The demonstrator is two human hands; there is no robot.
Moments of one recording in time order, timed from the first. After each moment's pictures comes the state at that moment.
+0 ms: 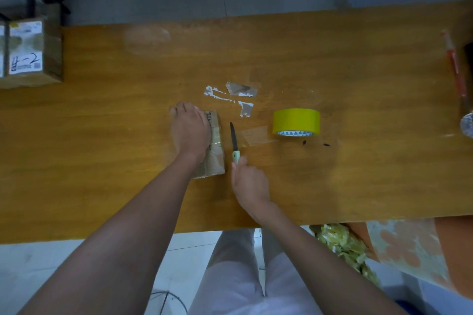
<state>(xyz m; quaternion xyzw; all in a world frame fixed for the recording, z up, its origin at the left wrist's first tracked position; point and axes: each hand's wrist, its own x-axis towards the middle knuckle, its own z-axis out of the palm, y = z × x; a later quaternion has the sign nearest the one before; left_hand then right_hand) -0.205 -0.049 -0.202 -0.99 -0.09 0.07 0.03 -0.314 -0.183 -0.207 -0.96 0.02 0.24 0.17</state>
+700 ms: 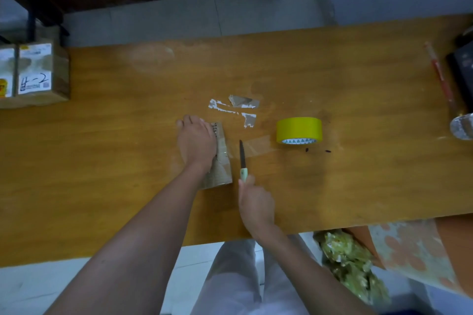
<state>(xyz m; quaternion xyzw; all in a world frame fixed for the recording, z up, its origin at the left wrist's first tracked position) -0.204 -0.042 -0.208 -0.99 -0.09 0.04 -0.09 -0.339 -0.167 -0.200 -0.96 0.08 0.22 0.15</state>
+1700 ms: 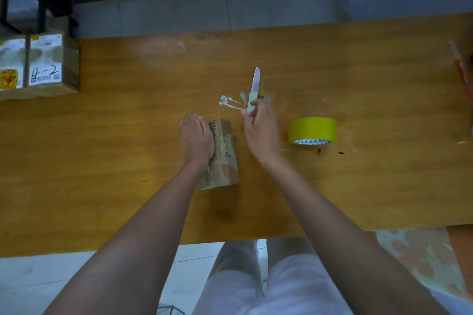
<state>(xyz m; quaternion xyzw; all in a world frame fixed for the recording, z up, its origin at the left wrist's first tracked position) -0.208 -0.018 -0.212 -0.93 -0.15 -0.04 -0.33 -0.198 -0.166 -0.189 -0.91 0.12 0.04 0.40</state>
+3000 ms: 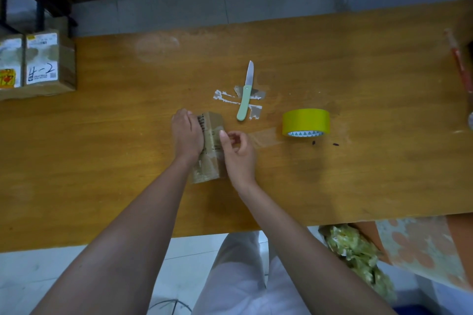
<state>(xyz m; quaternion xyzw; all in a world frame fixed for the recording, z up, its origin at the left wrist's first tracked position) -0.208 -0.010 -0.215 -0.91 -0.19 -0.03 -0.38 -0.273 -0.130 -0.208 -0.75 0.23 0.11 0.60</state>
